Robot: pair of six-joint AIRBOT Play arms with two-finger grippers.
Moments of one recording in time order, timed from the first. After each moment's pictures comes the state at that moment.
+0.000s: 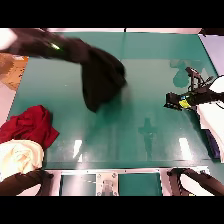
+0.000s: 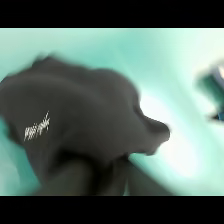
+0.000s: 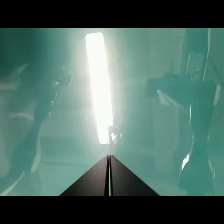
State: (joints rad) left arm -0.43 -1.23 1.56 1.14 -1.09 -1.52; right arm -0.08 -1.07 0.98 -1.26 1.24 1.64
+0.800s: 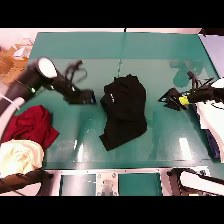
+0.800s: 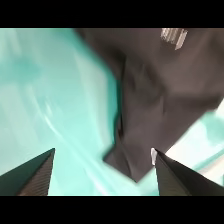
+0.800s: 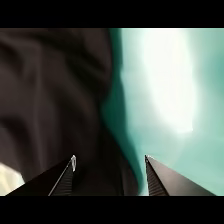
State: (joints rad) left arm -0.33 -1.37 1.18 1.04 -1.25 -1.54; right arm -0.28 -1.35 1.01 -0.88 1.21 1.43
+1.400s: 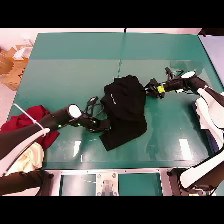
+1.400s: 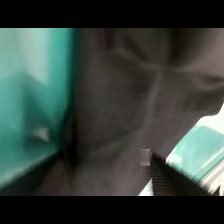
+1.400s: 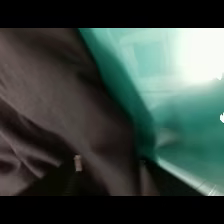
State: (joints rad) left arm -0.58 -1.43 0.76 0.71 -0.72 -1.46; right arm -0.14 -1.84 1.39 -0.73 1.10 1.41
